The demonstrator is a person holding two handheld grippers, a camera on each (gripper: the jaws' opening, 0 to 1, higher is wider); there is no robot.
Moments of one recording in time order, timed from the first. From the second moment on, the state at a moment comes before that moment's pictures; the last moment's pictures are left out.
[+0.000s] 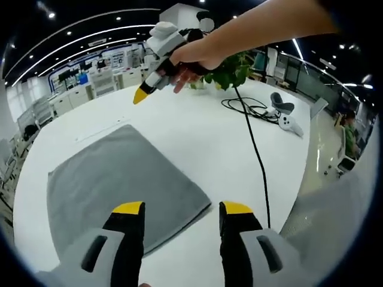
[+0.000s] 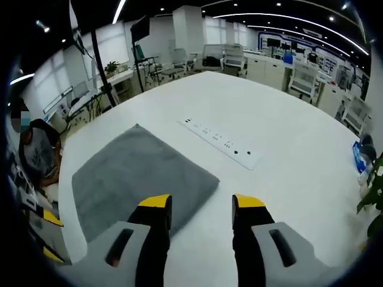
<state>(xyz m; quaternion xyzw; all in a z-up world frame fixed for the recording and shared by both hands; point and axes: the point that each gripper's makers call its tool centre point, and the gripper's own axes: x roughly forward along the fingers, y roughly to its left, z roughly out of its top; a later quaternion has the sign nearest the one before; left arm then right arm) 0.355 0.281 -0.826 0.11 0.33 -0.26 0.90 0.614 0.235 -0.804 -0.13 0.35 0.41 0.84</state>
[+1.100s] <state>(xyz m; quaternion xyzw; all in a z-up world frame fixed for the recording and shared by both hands) 0.359 0.235 -0.879 0.14 0.37 -0.34 0.85 0.627 0.248 -0.859 -0.11 0.36 0.43 0.82</state>
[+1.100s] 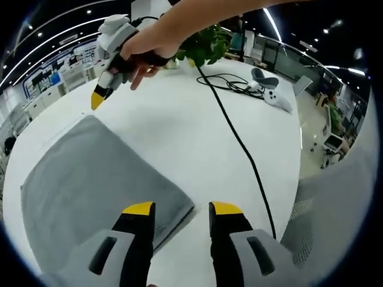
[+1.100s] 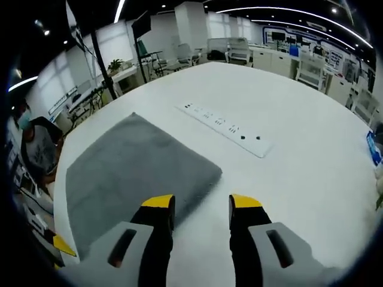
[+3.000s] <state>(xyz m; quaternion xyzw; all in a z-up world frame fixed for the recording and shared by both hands) 0.335 0.215 -0.915 0.13 0.42 -0.37 0.81 0.628 0.240 -0.906 -0.12 0.39 0.42 0.81</state>
